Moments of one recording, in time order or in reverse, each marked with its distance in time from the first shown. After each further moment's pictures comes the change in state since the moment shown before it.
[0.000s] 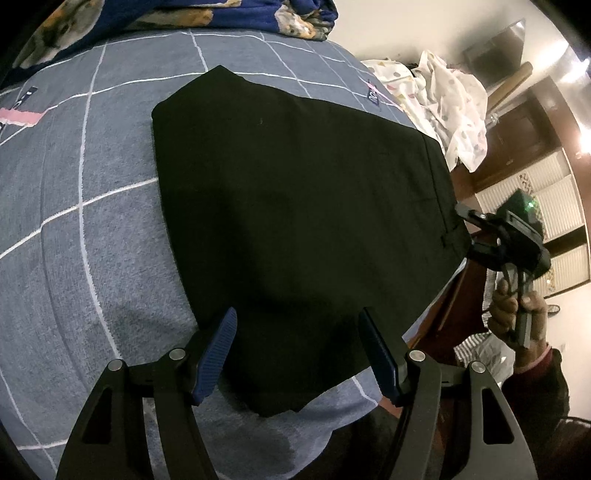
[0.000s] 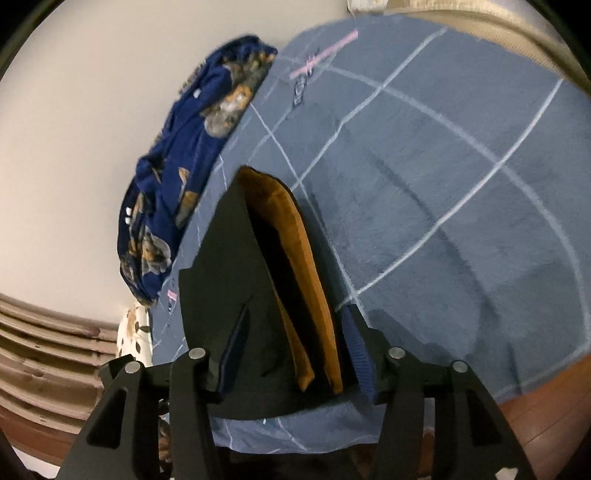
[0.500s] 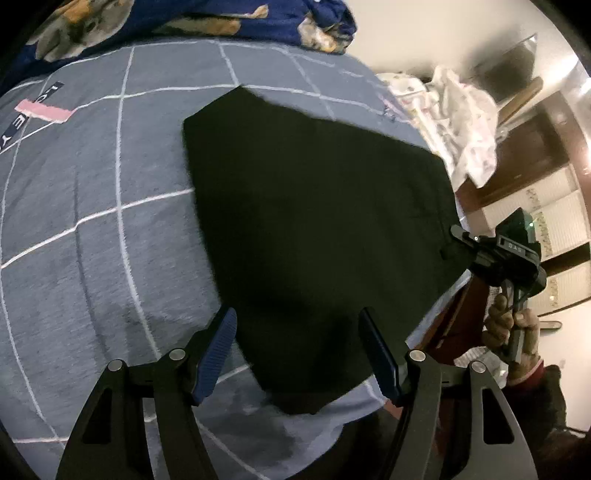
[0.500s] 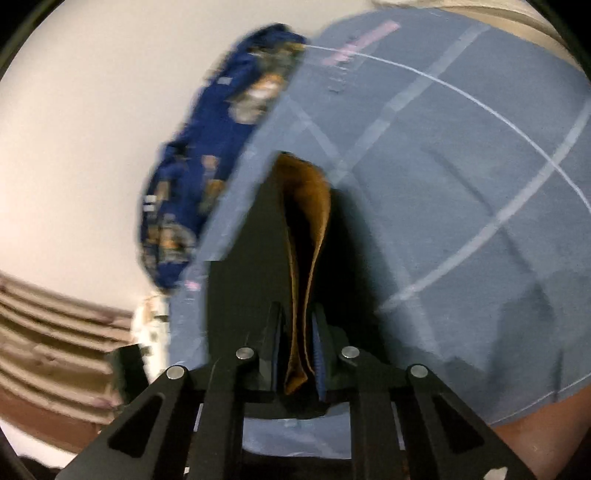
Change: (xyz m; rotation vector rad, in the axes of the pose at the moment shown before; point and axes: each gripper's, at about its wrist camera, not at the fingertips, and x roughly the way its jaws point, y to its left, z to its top) left arm -0.016 0.016 0.004 -0.054 -0.021 0.033; right arm 0.013 0.009 -0.006 -0.018 0.007 0.058
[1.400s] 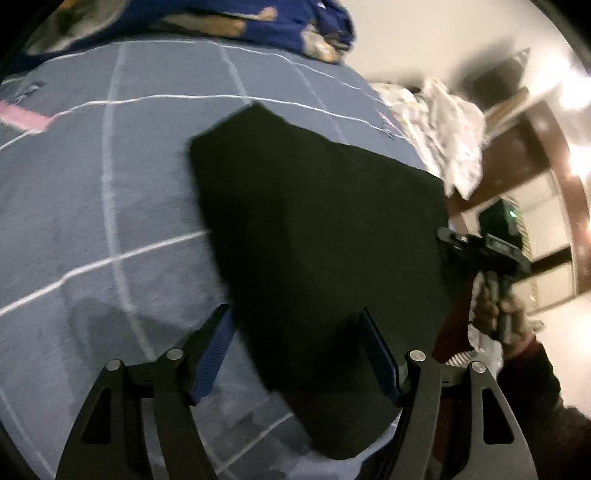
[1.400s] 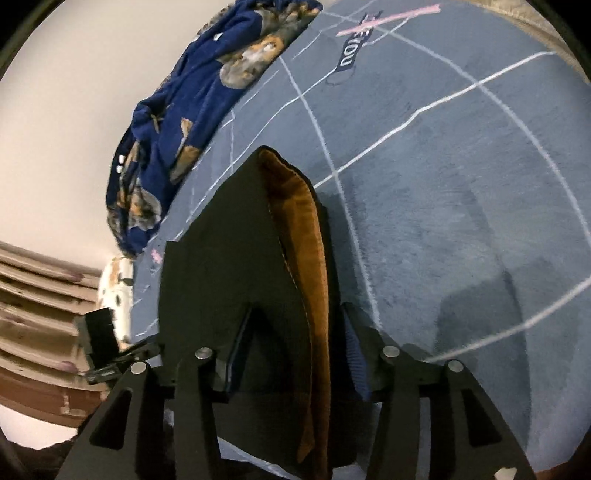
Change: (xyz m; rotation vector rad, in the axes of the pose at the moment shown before) left arm 0.016 0.030 0.032 0.029 -0.029 -0.123; right arm 0.037 0.013 0.045 -0.169 0.154 -0.085
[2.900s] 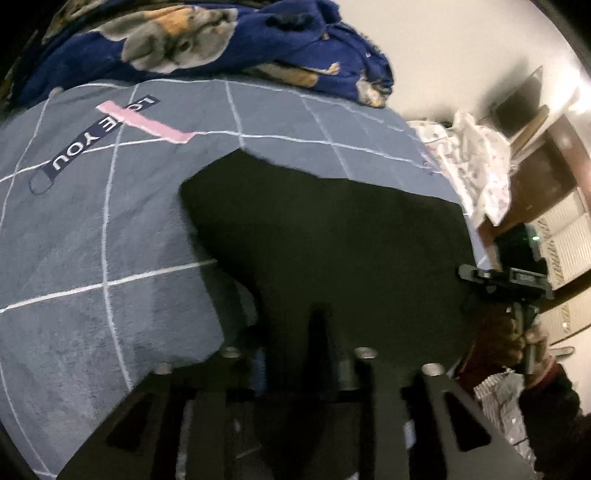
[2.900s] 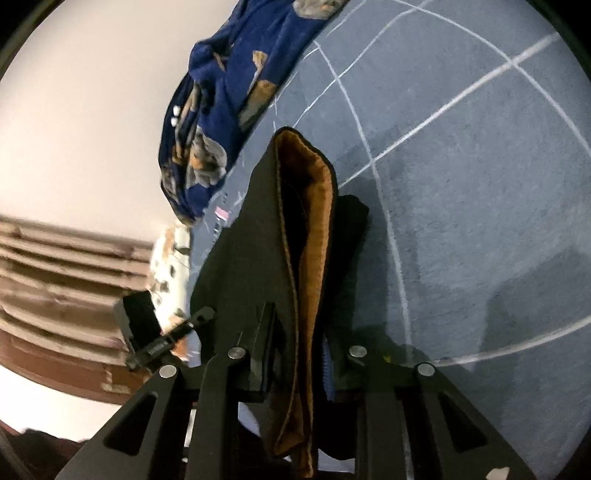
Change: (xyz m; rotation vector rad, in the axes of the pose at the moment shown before) left arm -0.073 0.050 -0.039 -0.050 -0.149 0.195; right arm 0.064 0.074 -0.048 -0.036 0.088 0.204
